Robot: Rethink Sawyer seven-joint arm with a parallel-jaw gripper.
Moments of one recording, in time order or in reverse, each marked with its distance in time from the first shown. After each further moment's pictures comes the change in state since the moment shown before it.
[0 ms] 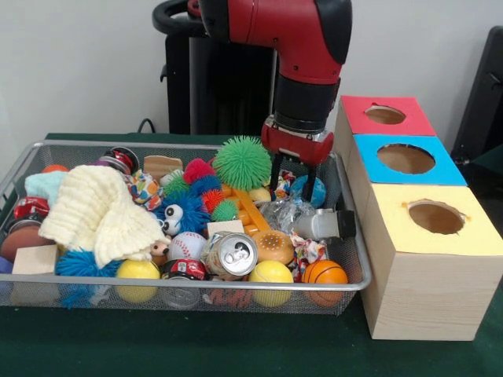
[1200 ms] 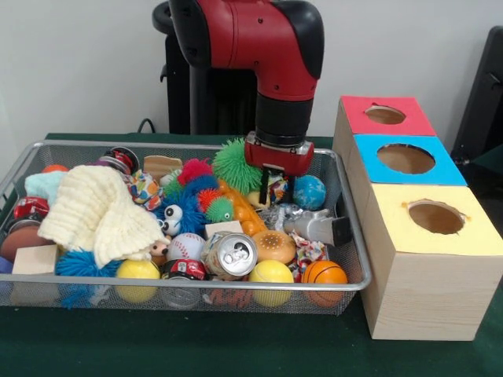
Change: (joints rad) arm -0.104 0.062 0.073 -0.057 -0.257 0.005 0.000
